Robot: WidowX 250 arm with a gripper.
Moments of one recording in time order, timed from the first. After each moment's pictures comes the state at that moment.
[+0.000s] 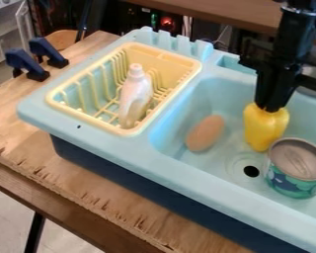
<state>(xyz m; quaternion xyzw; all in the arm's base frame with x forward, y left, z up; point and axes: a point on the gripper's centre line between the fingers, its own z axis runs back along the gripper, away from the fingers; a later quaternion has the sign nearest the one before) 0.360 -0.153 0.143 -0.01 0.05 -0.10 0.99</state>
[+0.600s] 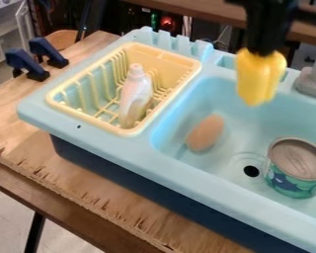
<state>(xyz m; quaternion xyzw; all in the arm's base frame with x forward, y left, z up) 0.341 -0.122 0.220 -0.02 -0.01 -0.07 1.00</state>
